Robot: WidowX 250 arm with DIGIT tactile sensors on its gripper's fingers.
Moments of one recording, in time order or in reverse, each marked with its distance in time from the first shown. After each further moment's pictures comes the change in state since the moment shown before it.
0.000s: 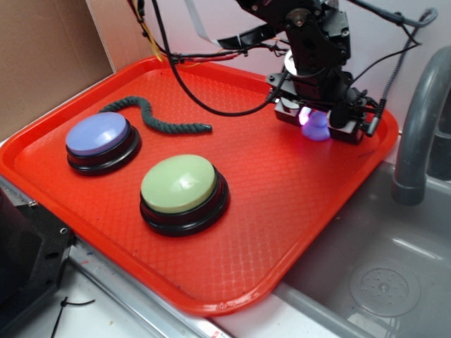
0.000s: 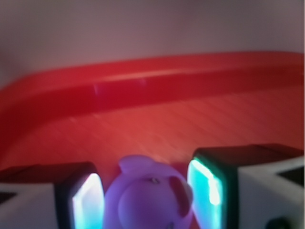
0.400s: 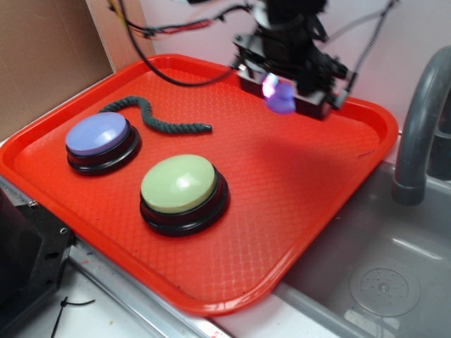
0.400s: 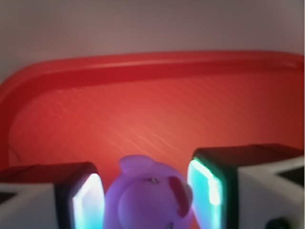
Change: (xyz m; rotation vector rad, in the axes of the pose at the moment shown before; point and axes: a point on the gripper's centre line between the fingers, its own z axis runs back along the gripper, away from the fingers) arm -0.006 0.038 0.067 -0.006 0.096 -0.009
